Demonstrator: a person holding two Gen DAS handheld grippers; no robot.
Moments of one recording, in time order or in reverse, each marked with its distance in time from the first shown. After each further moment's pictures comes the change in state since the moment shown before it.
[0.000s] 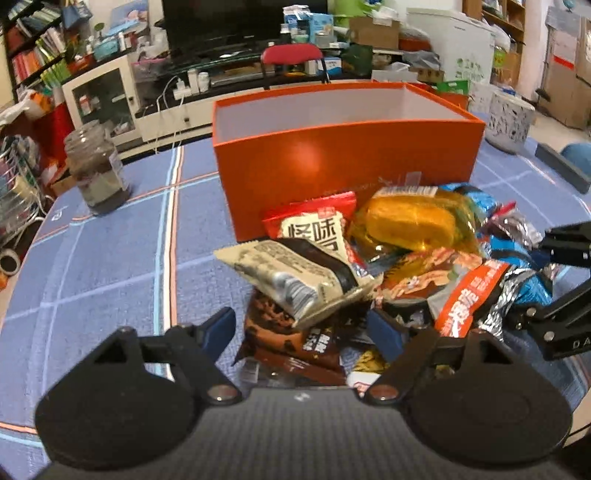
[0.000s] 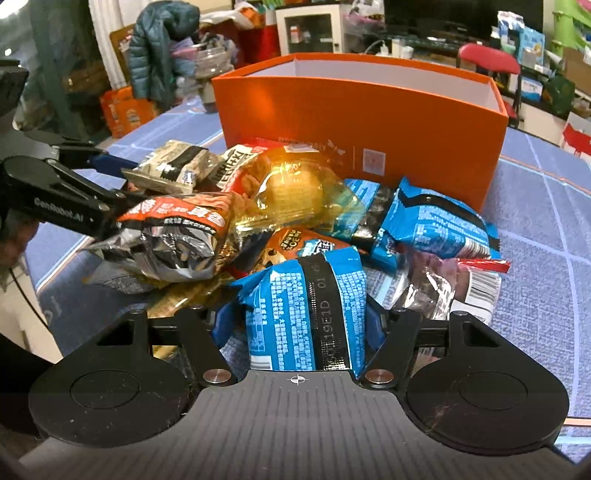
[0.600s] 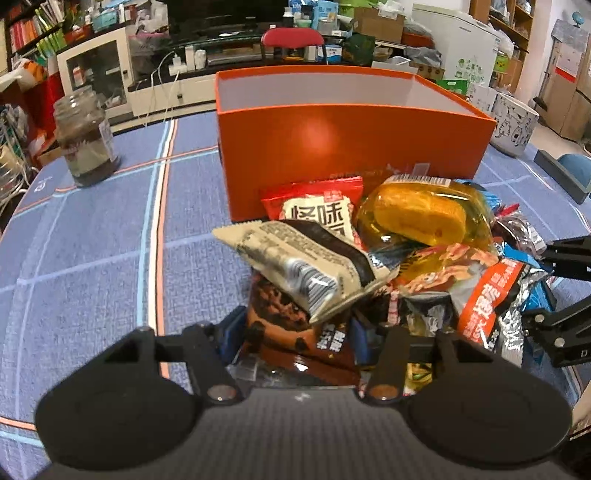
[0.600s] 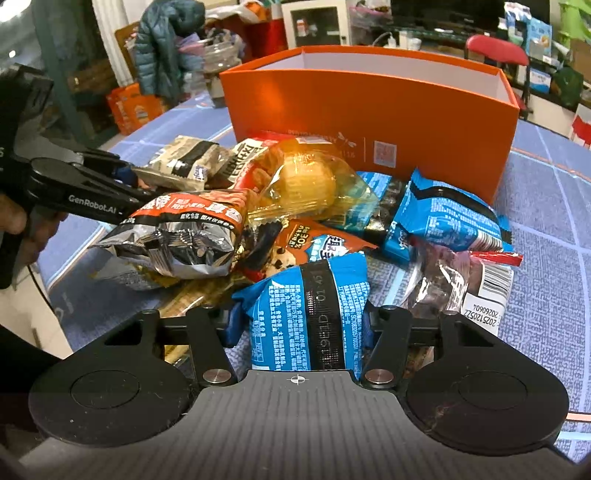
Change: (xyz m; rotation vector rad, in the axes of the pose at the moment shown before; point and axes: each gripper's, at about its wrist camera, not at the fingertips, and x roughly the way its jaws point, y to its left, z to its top) left arm 0.016 0.014 -0.002 -0.068 0.043 -0.057; right arm 0.001 0.003 0.000 0.008 0.021 0.035
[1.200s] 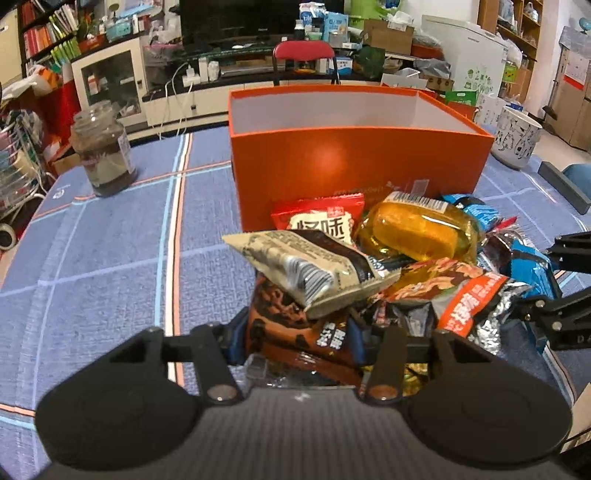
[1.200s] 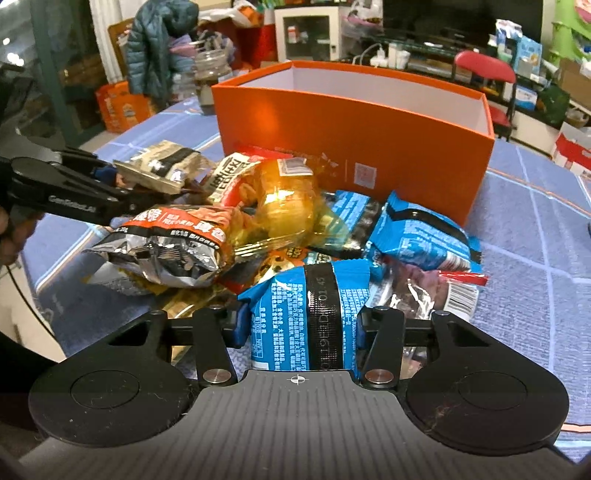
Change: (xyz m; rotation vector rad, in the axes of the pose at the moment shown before) left arm -0.024 -0.005 0.000 -0.008 -0.041 0.042; right arm -0.015 0.001 0.008 -0.029 -0.016 -0.077
